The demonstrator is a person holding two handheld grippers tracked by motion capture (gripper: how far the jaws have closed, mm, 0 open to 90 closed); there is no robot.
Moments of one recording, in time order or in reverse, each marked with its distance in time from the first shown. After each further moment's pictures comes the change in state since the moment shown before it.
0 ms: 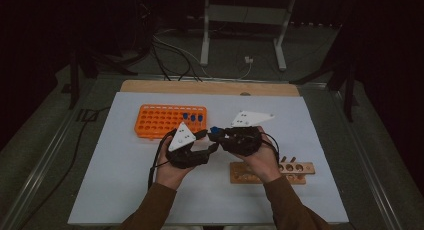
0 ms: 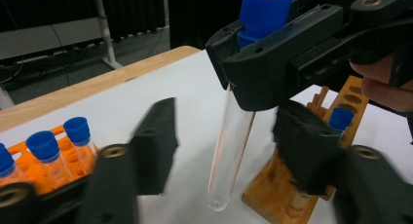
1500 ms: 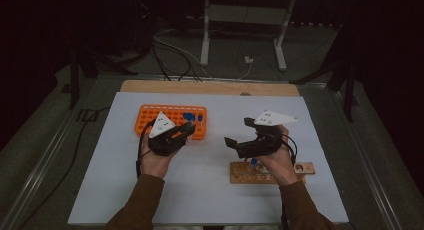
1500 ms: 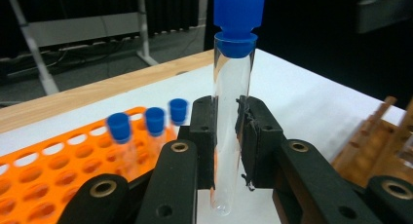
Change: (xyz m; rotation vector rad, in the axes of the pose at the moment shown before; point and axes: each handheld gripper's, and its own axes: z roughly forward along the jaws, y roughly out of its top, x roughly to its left) left arm 0.059 -0.010 -0.015 0.000 0.126 -0.082; right arm -0.026 -0.023 -0.036 -0.035 -0.139 0.102
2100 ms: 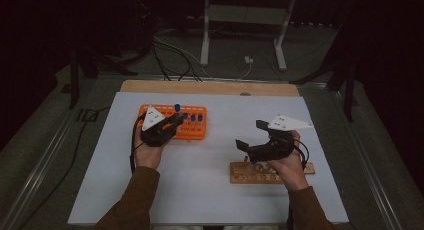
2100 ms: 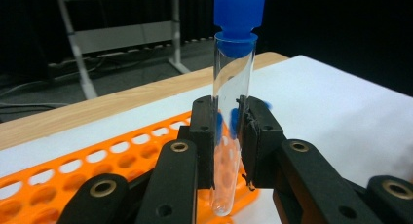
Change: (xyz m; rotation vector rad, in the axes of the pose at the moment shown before) left arm 0.040 -0.012 0.012 -0.042 0.115 0.004; right arm -0.009 -0.014 -0.023 -0.027 -0.037 0.022
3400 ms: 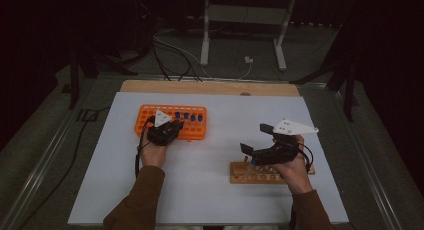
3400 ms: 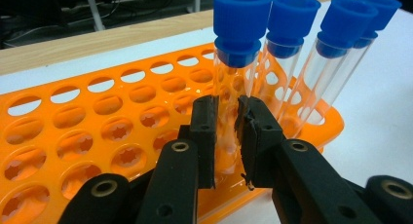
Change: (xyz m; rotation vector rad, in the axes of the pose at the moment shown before) left arm 0.013 -0.037 0.042 0.200 0.066 -0.031; right arm -0.005 -0.013 -0.007 -0.004 0.010 0.001
